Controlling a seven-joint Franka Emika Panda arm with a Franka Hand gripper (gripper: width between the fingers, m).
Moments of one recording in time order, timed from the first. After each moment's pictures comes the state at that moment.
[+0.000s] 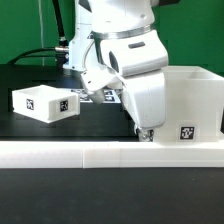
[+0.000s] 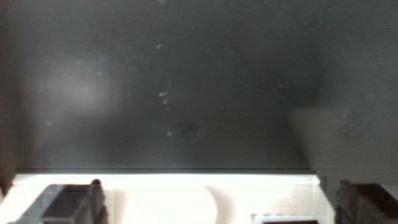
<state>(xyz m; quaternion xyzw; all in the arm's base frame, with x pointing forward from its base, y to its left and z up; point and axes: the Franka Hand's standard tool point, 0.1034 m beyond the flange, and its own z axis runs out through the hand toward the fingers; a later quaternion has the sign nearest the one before) 0.580 0.031 0.020 -0.66 -0.74 -0.04 0.11</state>
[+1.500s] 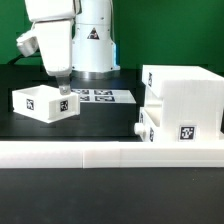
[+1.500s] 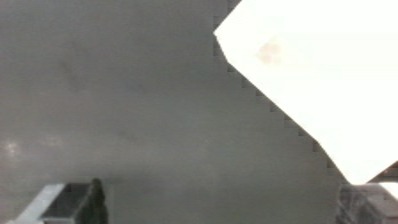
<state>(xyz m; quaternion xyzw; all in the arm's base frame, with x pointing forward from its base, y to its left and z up) 0.495 -0.083 0.067 -0.71 -0.70 -0.03 0.06</state>
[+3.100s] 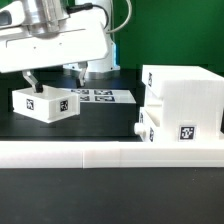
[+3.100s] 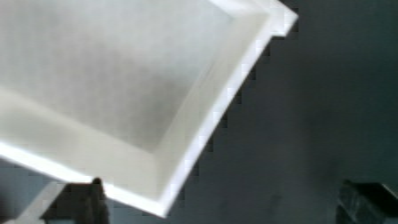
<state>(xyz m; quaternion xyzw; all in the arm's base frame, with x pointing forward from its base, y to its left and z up) 0.475 -0.099 0.056 -0.98 0.15 0.01 0.10</state>
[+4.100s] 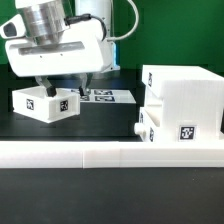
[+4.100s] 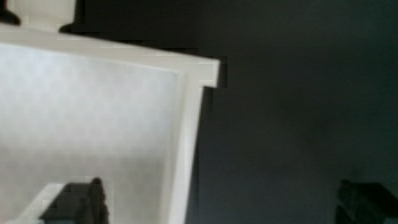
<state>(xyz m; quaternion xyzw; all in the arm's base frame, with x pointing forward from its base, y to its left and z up) 0.462 -0.080 0.036 -0.95 0.28 0.06 0.11</state>
